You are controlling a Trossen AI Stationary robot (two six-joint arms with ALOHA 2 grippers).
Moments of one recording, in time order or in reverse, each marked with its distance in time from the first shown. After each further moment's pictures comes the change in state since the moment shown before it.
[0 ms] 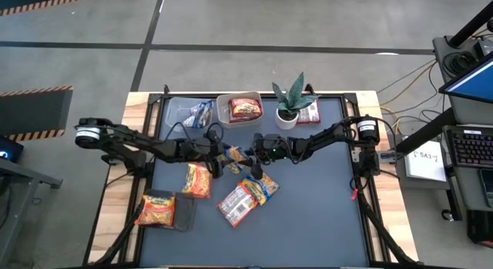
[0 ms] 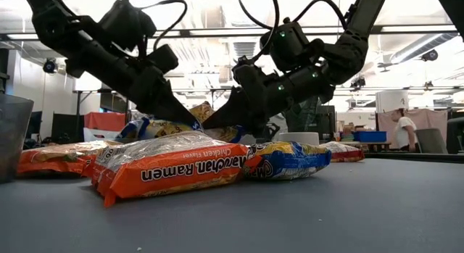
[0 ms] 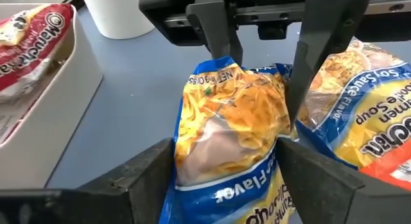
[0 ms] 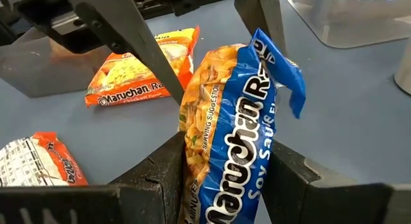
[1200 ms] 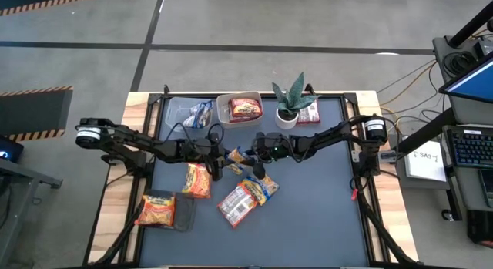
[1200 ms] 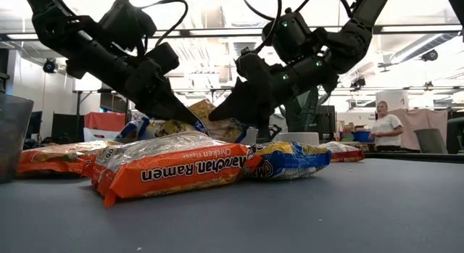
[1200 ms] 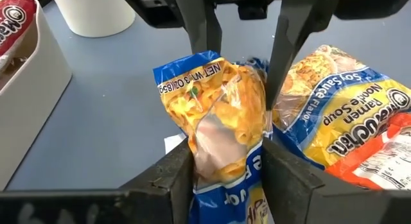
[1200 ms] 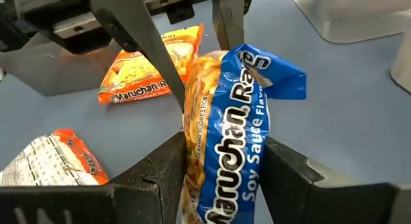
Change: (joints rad) left arm -0.013 0.003 0.001 0.011 0.078 -0.032; right arm -0.004 -0.089 -0.003 -0.095 -0.010 0.029
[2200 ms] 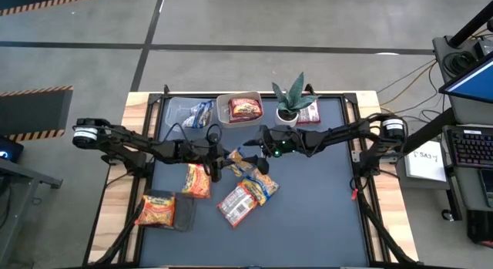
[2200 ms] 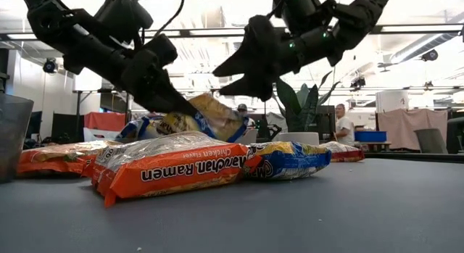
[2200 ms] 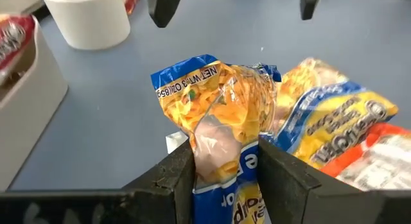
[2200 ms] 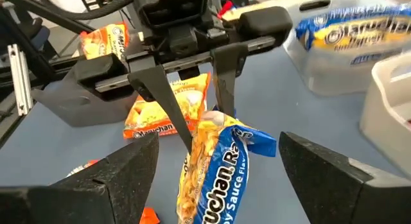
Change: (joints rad) left arm -0.018 -0.041 0.000 0.000 -0.006 -0.007; right arm -0.005 -0.174 0.002 -0.095 0.000 -0.019
